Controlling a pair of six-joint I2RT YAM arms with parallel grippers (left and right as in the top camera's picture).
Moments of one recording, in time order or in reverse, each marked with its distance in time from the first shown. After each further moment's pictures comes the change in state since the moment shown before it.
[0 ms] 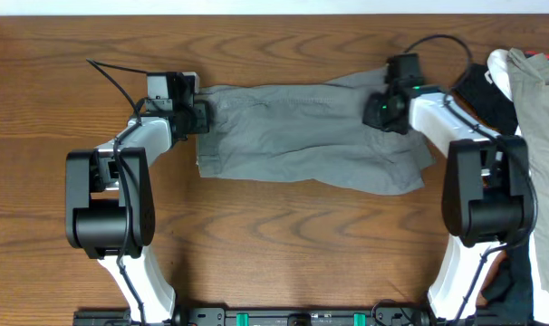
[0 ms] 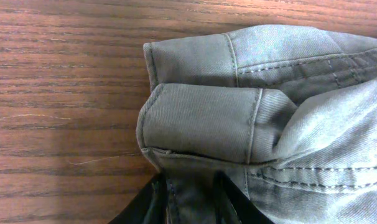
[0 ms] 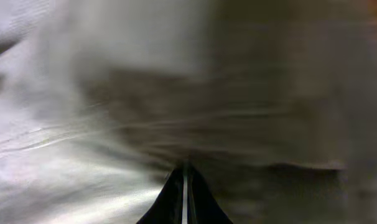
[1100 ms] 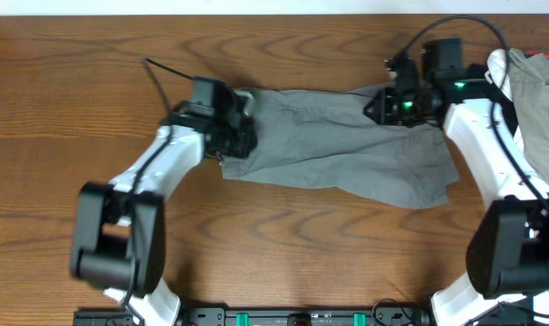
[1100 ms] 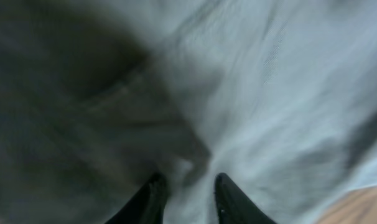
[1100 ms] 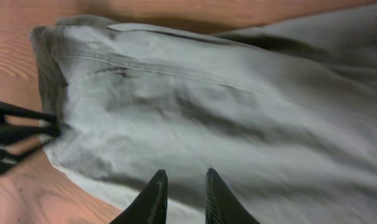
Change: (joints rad) left arm -0.253 -0.169 -0.036 -0.355 0.161 0.036; right arm 0.017 -0.297 -0.013 -0.166 -0.380 -0.333
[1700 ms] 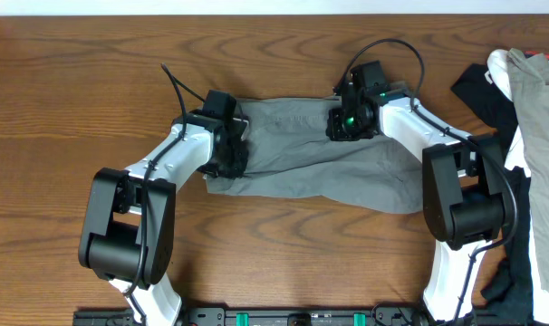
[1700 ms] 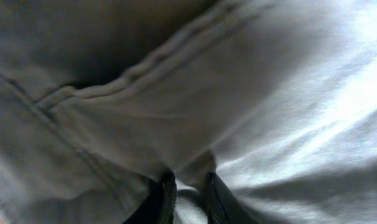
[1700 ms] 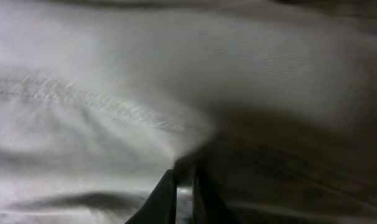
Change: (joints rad) left arm -0.017 0.032 0.014 -0.232 -0.261 0.002; right arm 0.154 0.312 0.012 0.166 0.151 0.106
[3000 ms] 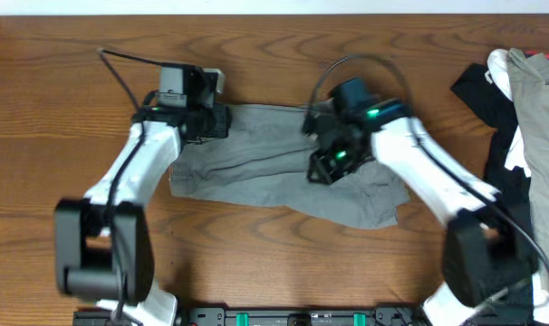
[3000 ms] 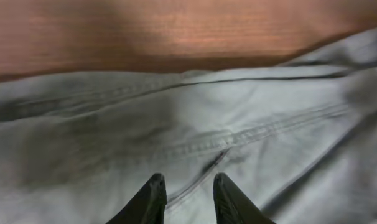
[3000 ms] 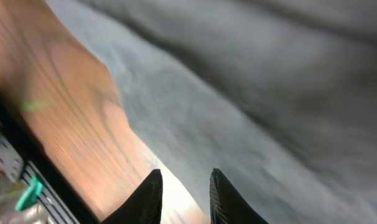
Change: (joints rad) left arm 0.140 -0.104 0.034 0.290 0.199 -0.061; right arm 0.202 -0.284 -0.082 -0.422 -0.127 -0.350
